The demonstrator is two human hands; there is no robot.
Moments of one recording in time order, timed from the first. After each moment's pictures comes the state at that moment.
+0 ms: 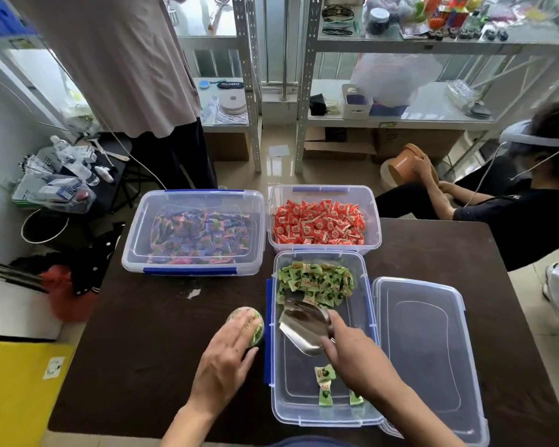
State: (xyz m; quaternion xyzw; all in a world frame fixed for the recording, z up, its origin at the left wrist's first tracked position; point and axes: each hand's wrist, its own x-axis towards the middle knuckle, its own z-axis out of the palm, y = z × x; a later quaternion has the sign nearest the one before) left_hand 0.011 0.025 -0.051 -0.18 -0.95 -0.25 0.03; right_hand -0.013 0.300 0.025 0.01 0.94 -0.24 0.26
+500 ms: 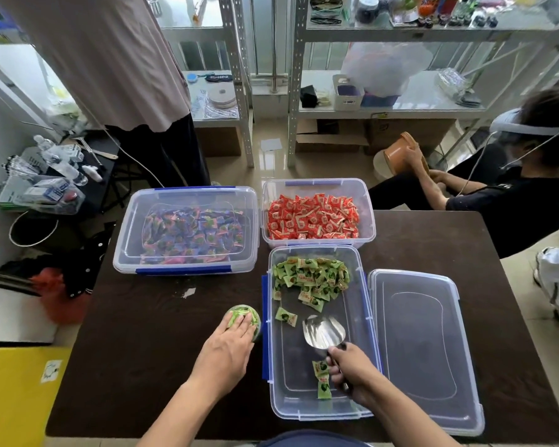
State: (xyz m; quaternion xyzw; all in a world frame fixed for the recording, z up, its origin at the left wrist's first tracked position) left_hand -0.012 0.024 -0.060 -0.23 -0.97 0.00 -0.12; right_hand 0.006 0.306 -0.050 0.45 0.53 -0.63 0.35
